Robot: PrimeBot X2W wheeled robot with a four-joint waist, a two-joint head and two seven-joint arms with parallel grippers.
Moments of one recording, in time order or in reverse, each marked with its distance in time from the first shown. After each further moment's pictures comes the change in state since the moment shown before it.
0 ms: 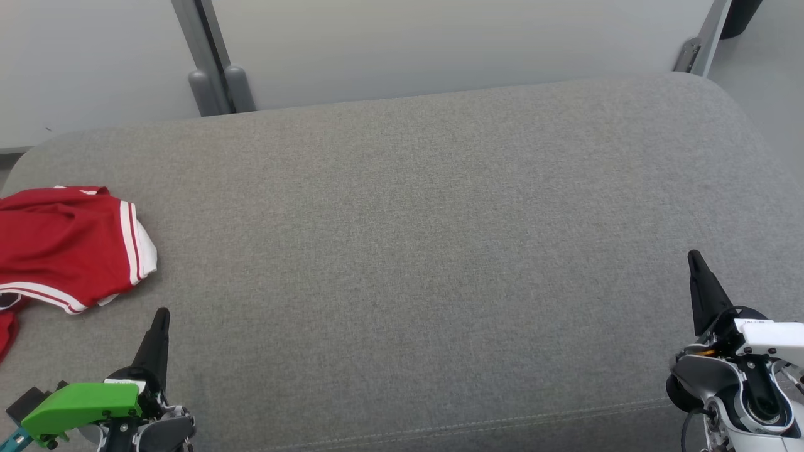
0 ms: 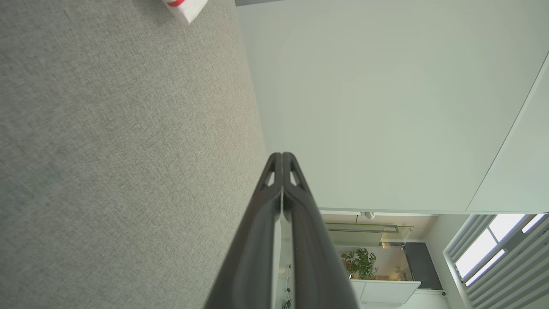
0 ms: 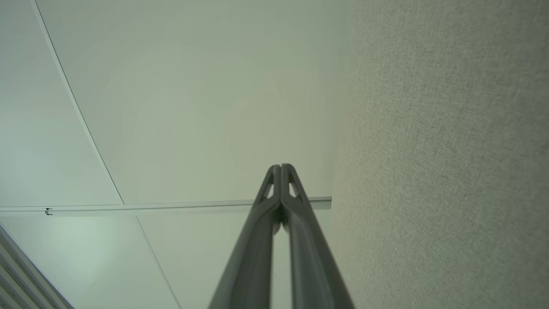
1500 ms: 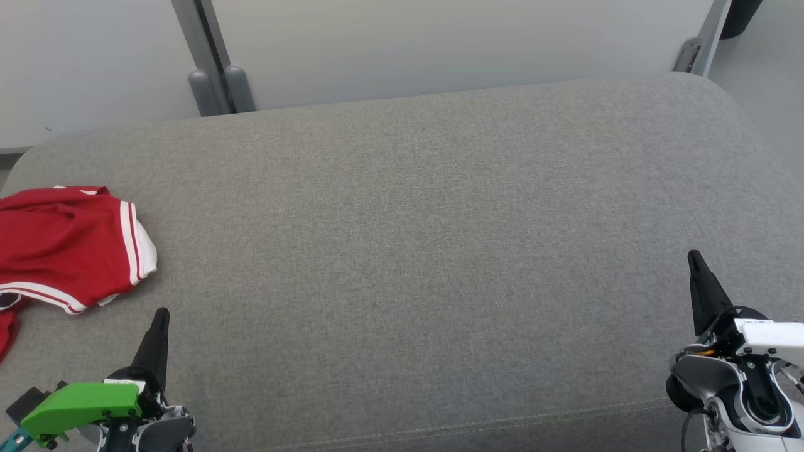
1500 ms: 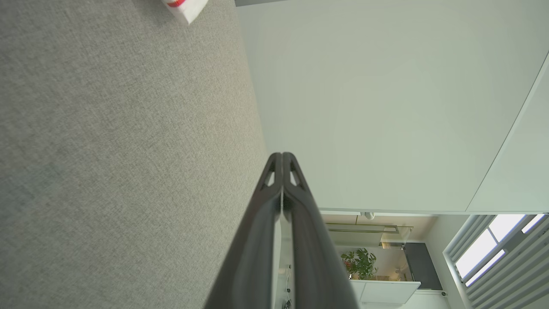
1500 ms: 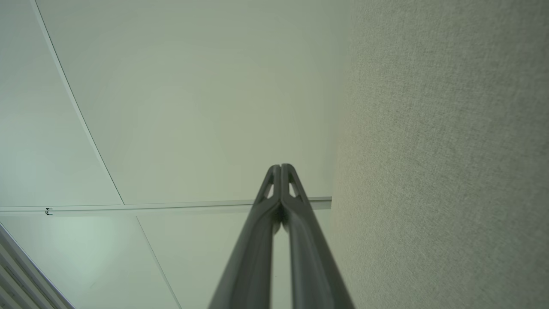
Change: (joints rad) left arm 0.000 0.000 0.001 0.000 0.000 0.000 0.000; right arm 0.000 0.000 0.000 0.000 0.000 0.000 0.000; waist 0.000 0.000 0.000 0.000
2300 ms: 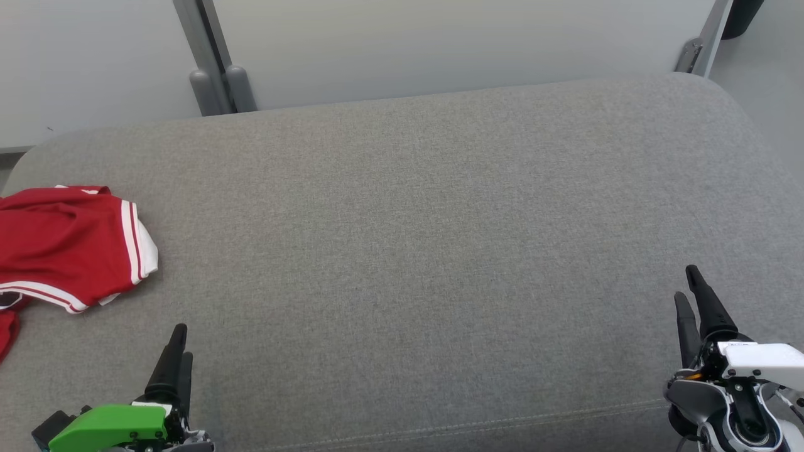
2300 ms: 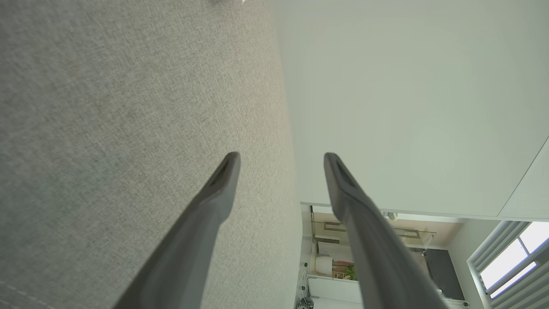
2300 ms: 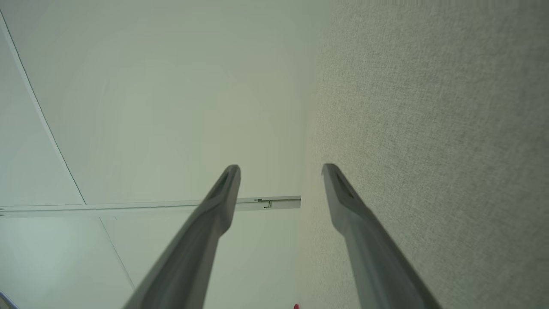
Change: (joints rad) left arm 0.045 -0.019 -0.042 0.036 0.037 0.001 -0.040; right arm 0.052 0.003 0.030 0.015 -0.074 -0.006 -0.044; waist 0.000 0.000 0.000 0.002
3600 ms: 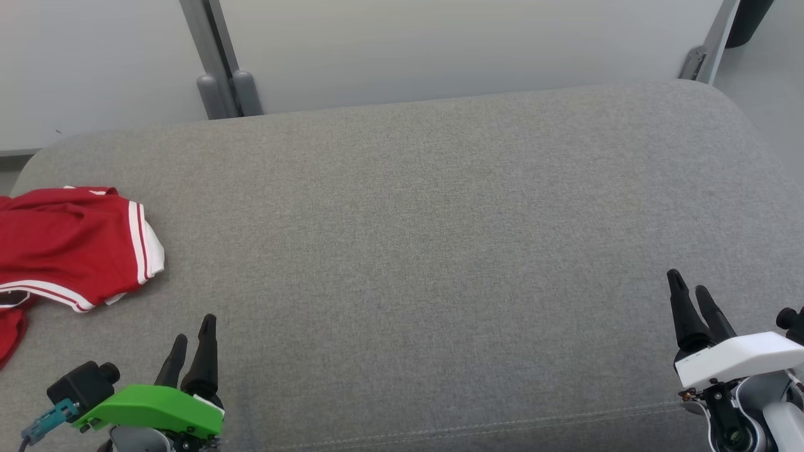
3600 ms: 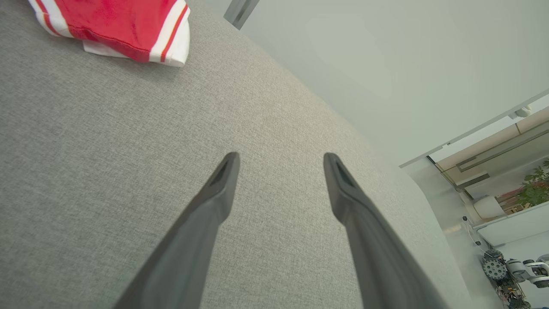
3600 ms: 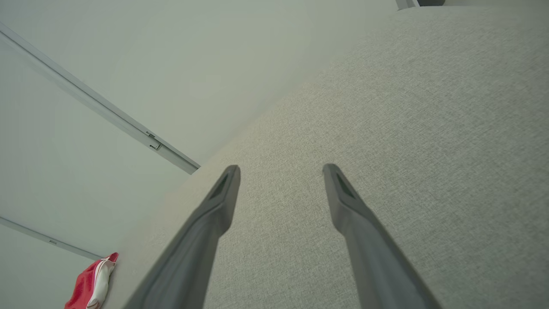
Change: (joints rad) left arm 0.000 0.084 -0.163 -0.075 0.592 0.066 -0.135; right arm 0.050 -0.141 0.164 -0.101 -0.666 -0.099 -0.132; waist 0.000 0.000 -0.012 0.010
